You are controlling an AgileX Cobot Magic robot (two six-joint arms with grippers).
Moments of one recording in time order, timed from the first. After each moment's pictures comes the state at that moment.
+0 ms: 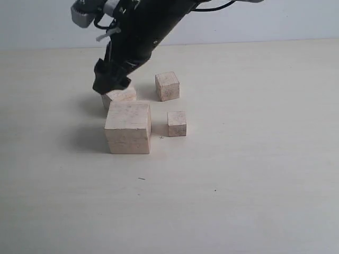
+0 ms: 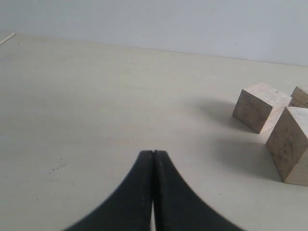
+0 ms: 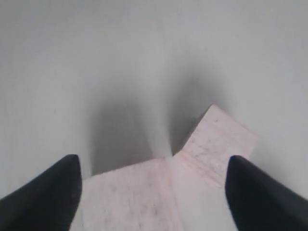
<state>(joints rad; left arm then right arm) 0.02 0.00 0.00 -0.12 0.37 0.02 0.80 2.07 -1.75 0.48 0.81 -0.87</state>
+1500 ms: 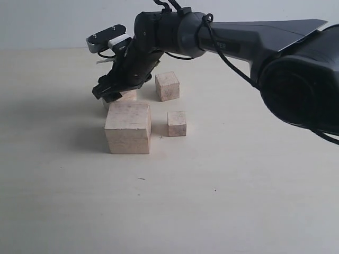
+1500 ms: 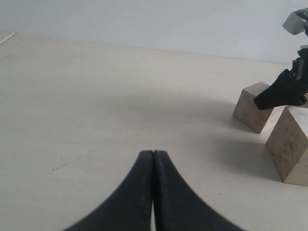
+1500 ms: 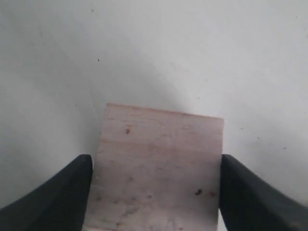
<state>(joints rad) 0.02 0.00 0.00 -0.12 0.37 0.02 0.80 2.46 -2.04 0.24 0.69 -0.27</state>
